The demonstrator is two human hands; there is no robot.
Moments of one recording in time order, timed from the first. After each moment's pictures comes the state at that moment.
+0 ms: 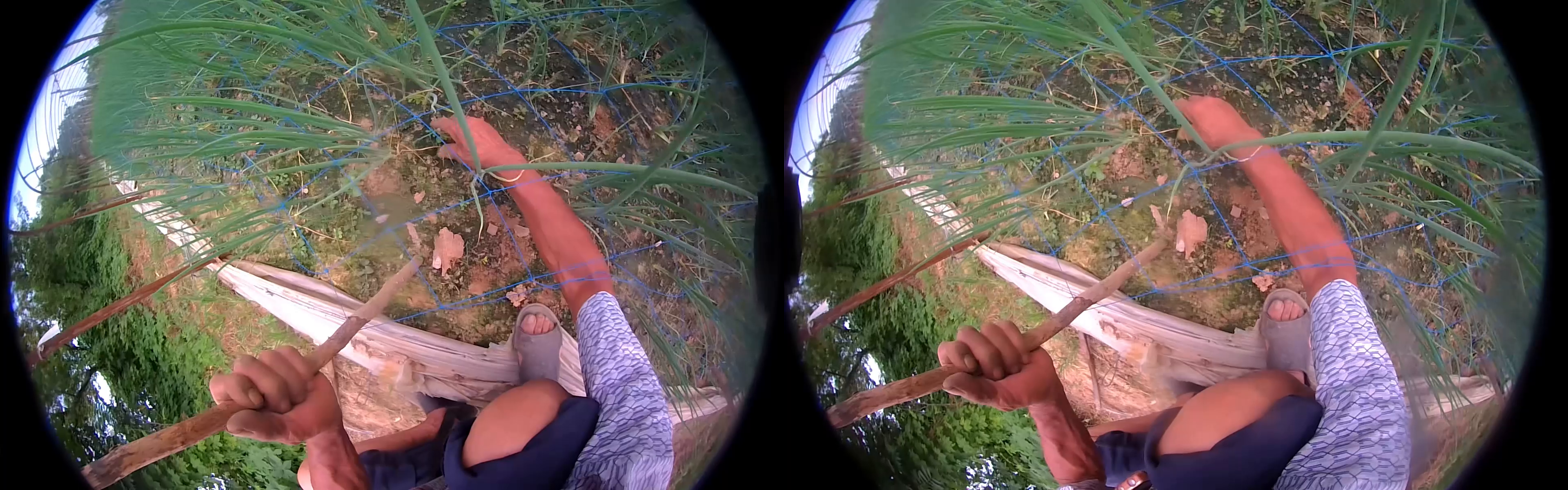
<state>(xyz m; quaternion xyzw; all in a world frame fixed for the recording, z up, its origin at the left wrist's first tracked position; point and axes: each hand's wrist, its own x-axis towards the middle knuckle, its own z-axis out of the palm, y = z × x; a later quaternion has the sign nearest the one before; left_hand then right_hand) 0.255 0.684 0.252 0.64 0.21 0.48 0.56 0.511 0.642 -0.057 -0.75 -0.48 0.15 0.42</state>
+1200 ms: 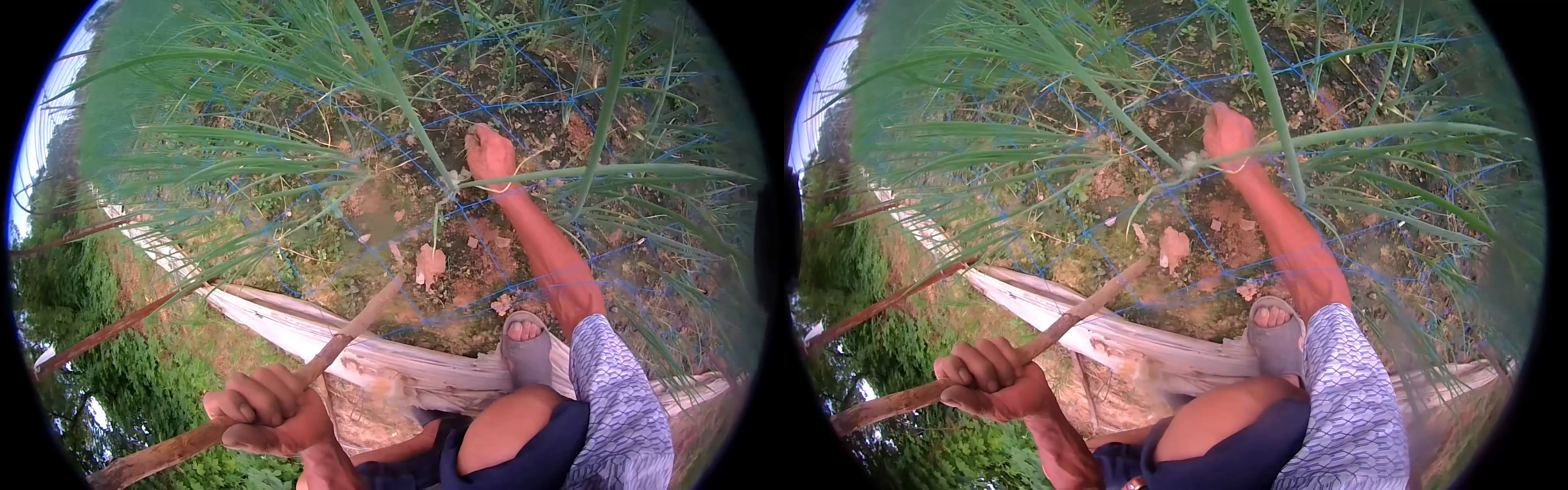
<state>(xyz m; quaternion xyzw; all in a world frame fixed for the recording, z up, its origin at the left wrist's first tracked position) 0.253 0.685 0.254 0.60 0.23 0.48 0.60 0.516 0.600 -0.071 -0.88 -0.20 0.08 0.42</state>
